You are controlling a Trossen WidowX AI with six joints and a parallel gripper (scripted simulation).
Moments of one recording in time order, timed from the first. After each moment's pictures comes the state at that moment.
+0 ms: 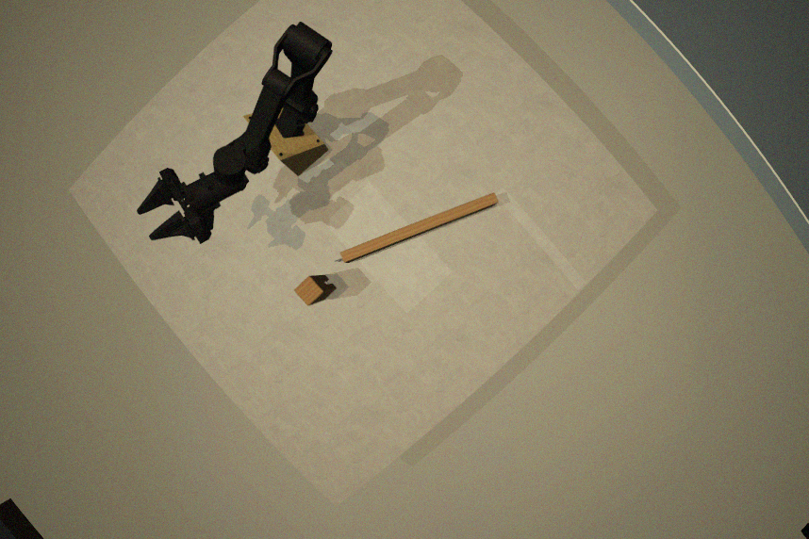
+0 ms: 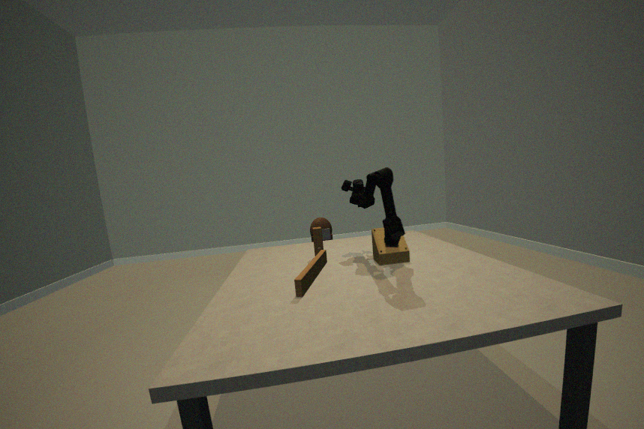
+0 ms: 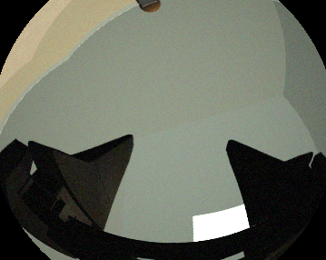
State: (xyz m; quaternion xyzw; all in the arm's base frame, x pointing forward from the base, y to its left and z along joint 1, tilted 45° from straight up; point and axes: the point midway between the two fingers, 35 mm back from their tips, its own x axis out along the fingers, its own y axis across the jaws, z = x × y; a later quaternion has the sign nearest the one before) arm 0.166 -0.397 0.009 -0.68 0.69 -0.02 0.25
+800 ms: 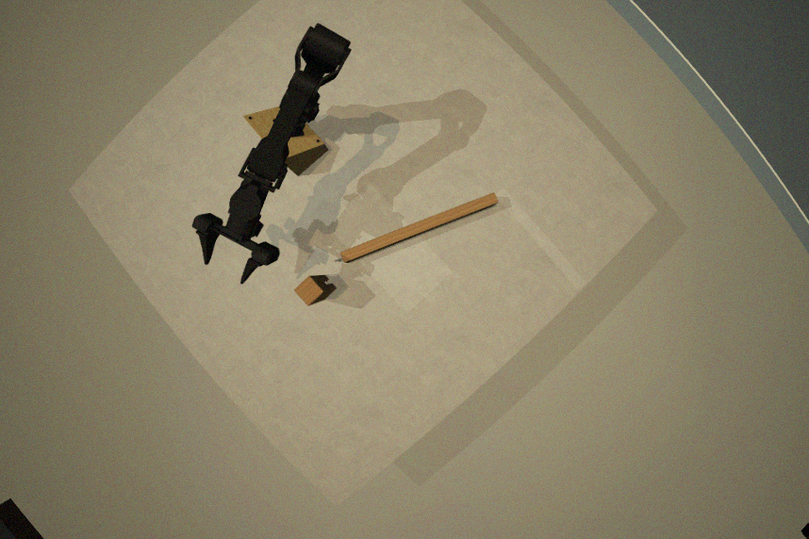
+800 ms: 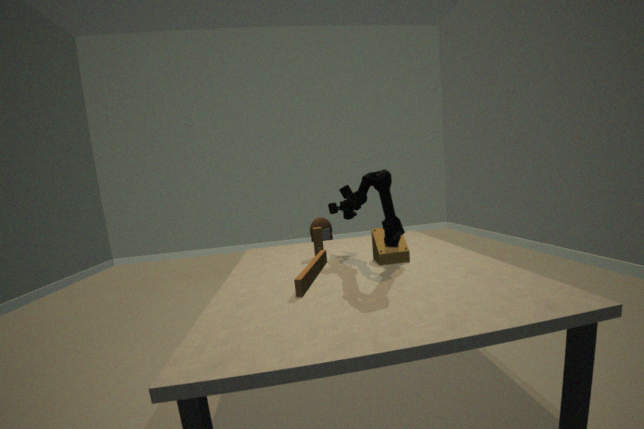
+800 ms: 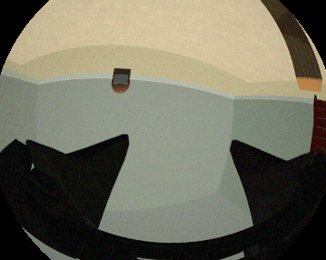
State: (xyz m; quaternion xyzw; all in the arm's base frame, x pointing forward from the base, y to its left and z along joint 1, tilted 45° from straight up) arm 0.268 -0.282 -0.068 -0.78 0.40 0.33 0.34
